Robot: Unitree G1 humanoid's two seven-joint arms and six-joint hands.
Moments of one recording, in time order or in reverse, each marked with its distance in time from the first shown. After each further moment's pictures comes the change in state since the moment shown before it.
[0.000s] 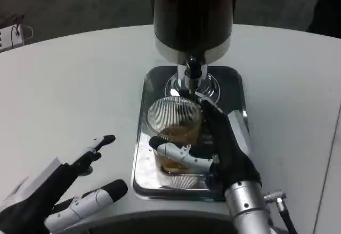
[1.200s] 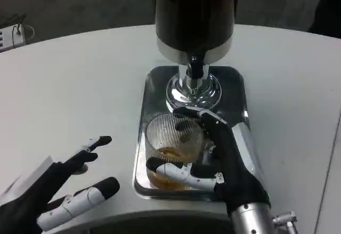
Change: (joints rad) left arm -0.006 0.018 0.022 0.039 -0.040 -0.037 -0.003; right arm 0.192 -0.011 0.061 -0.237 -0.093 0.033 0.014
